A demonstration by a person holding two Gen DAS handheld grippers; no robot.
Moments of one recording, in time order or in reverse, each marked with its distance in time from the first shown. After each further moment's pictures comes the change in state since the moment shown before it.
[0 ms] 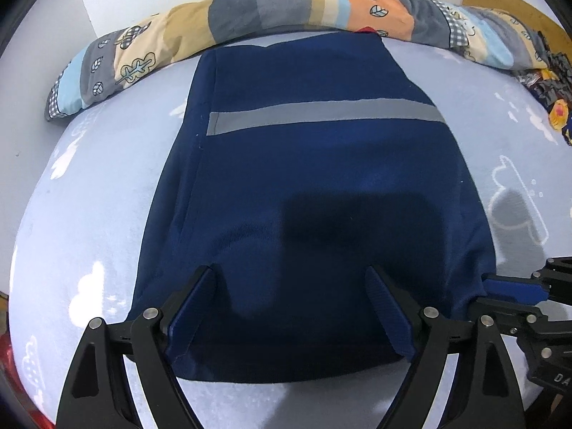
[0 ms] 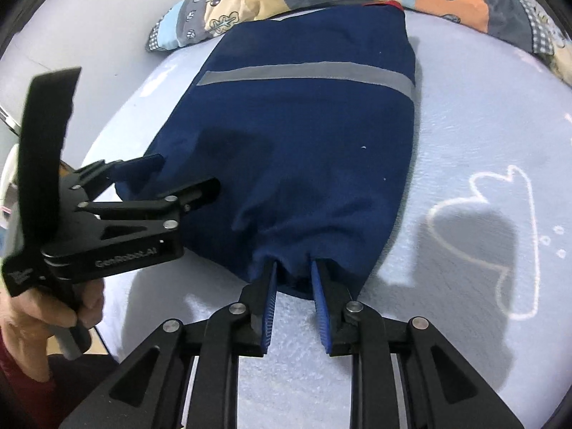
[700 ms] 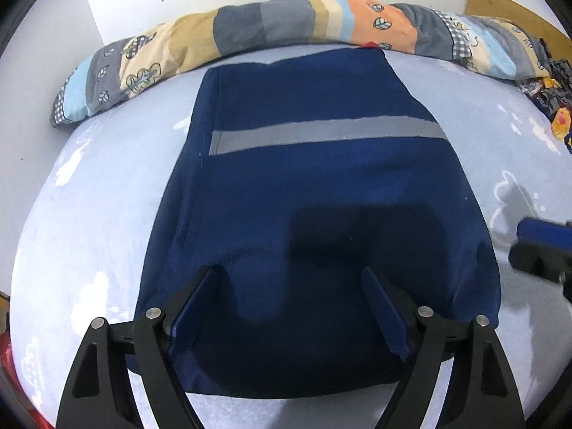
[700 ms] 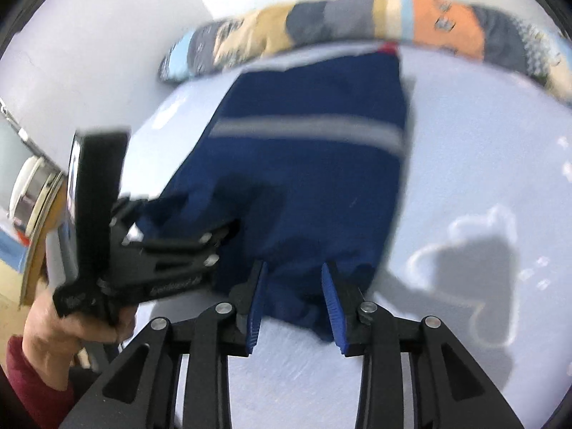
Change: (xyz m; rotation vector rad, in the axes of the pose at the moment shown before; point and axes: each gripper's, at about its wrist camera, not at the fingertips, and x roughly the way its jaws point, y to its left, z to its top) left arm 0.001 -0.003 0.011 -0.033 -0.040 0.050; right arm -0.036 -0.002 0.020 -0.008 -0.148 -0.007
